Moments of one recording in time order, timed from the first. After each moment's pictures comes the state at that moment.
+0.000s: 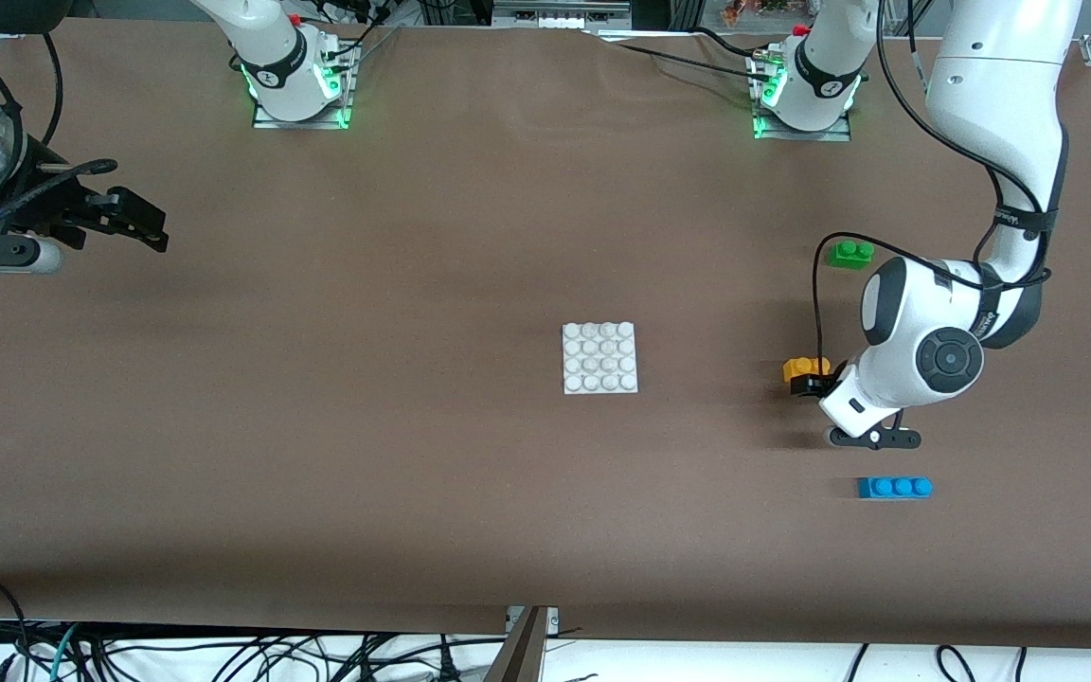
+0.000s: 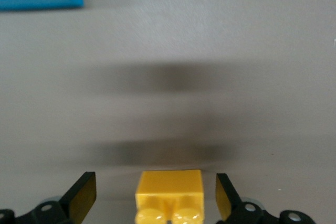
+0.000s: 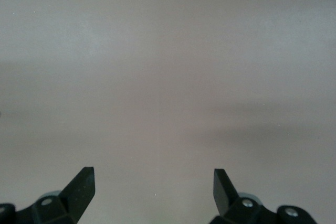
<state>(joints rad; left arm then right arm) -0.14 0.59 0.04 -1.76 -0.03 2.21 -0.09 0.09 0.07 0.02 -1.53 0.00 1.56 0.14</state>
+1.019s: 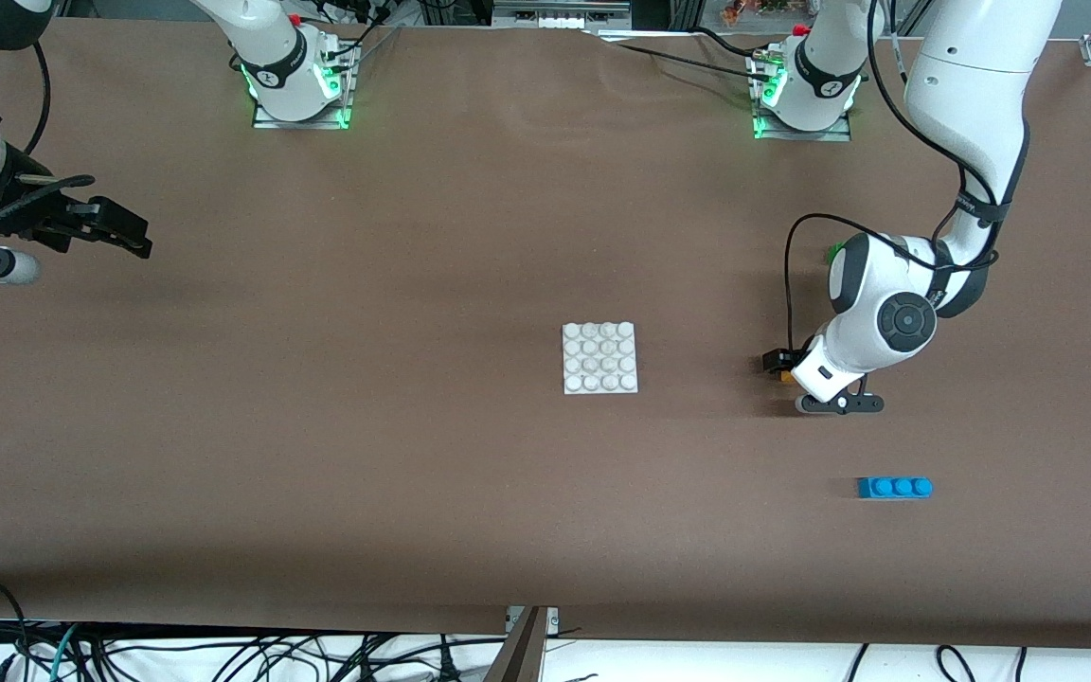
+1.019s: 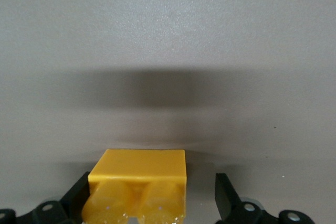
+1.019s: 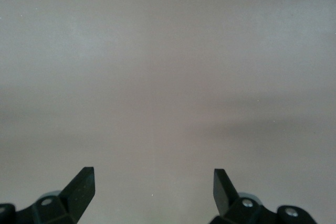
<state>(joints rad) -0.15 0.55 0.01 -1.97 -0.04 2.40 -0.13 0.08 0.09 0.00 -1.52 0.00 1.56 0.14</state>
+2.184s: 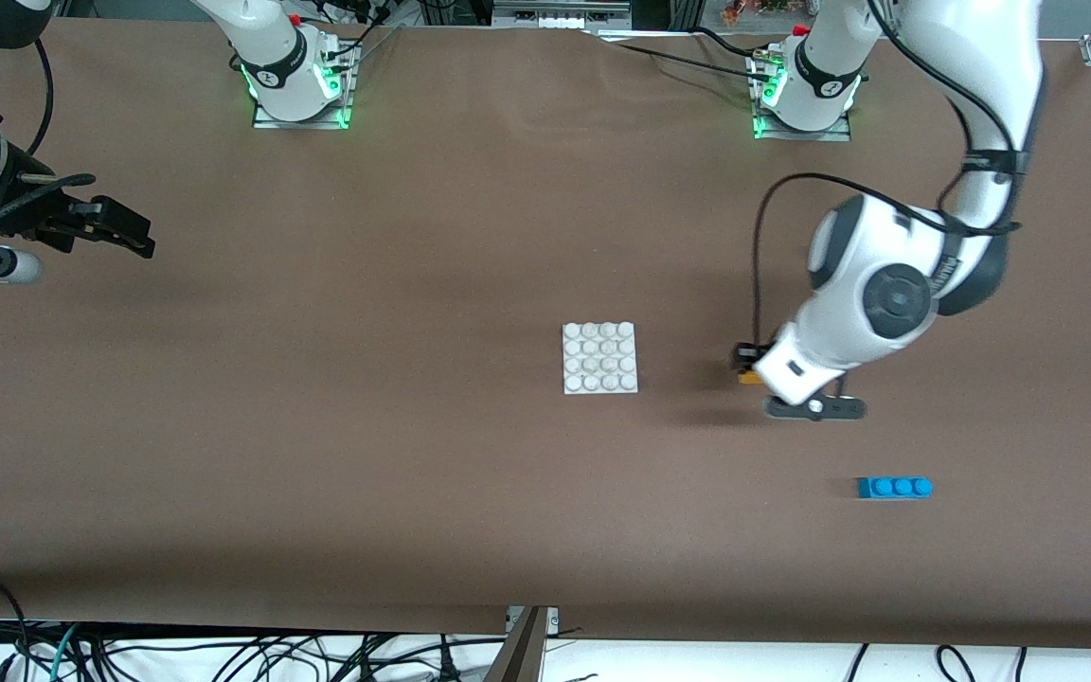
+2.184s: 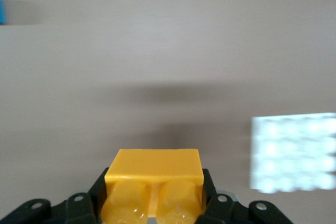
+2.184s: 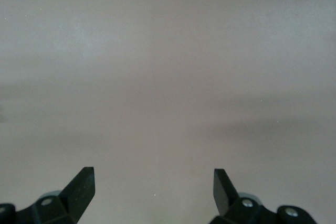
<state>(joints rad) -0.29 0.47 -0.07 -1.63 -0.04 2.04 -0.33 0.08 0.09 0.00 -1.52 0.01 1.56 0.14</state>
